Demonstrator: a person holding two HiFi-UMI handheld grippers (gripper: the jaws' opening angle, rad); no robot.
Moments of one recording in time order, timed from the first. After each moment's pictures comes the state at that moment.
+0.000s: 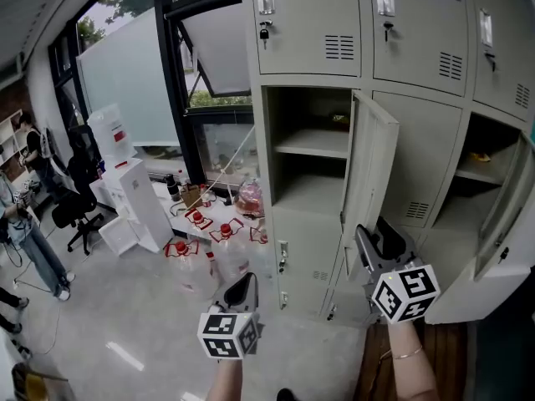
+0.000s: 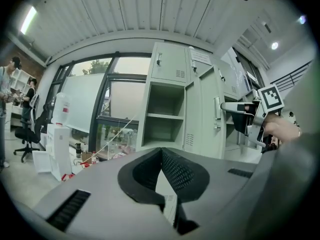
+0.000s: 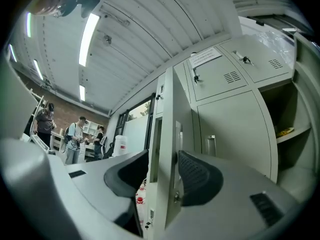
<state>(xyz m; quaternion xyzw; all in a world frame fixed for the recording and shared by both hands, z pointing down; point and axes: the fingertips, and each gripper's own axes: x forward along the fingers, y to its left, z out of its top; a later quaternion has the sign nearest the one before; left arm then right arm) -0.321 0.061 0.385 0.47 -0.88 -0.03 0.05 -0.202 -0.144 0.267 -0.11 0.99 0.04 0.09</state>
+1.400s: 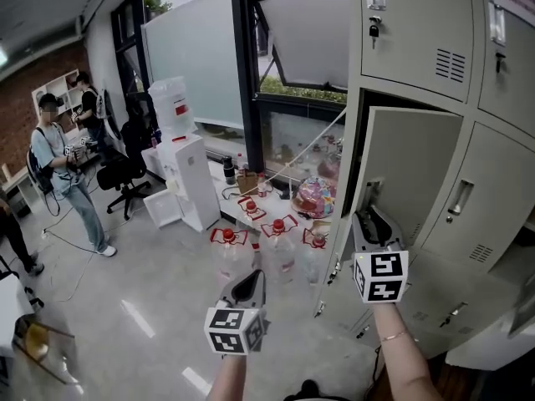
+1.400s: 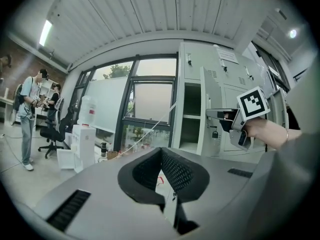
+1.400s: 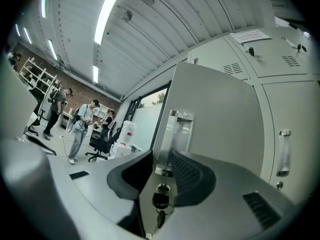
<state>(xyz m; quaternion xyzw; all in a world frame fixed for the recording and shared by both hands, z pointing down) -0.442 0.155 0.395 0.36 -0.93 -0.05 0.06 -0.432 -0.076 0.283 -0.07 0.99 0.13 0.03</state>
